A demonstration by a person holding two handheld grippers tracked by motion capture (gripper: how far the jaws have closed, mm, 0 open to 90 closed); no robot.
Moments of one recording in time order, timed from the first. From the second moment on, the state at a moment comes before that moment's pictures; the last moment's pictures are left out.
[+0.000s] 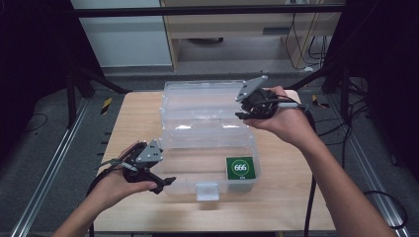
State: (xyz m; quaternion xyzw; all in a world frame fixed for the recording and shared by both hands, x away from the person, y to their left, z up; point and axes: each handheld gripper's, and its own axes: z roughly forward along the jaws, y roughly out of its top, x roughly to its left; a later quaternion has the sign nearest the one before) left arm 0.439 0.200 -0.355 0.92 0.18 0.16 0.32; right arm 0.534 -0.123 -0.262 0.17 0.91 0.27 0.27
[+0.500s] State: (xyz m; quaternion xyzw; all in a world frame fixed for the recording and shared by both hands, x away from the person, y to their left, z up) left arm 0.442 0.182 -0.371 0.95 0.12 0.12 0.27; right arm 0.574 -0.086 -0.300 0.11 0.94 0.18 0.26
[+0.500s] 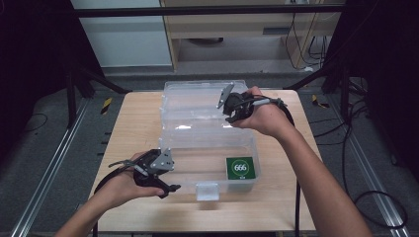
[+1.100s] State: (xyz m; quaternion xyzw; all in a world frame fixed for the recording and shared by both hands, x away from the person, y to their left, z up) left arm 0.450 0.167 -0.389 0.96 0.09 0.09 0.24; right arm 0.581 -0.079 -0.304 0.06 0.95 0.15 0.25
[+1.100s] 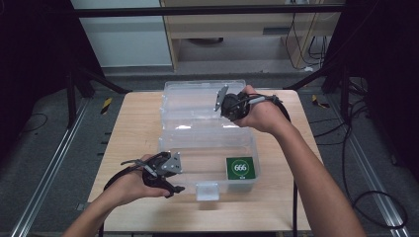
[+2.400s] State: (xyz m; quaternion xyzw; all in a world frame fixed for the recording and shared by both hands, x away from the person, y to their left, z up) left arm 0.452 0.165 -0.412 0.96 0.12 0.08 0.25; right arm 0.584 -0.073 -0.304 0.06 0.96 0.16 0.23
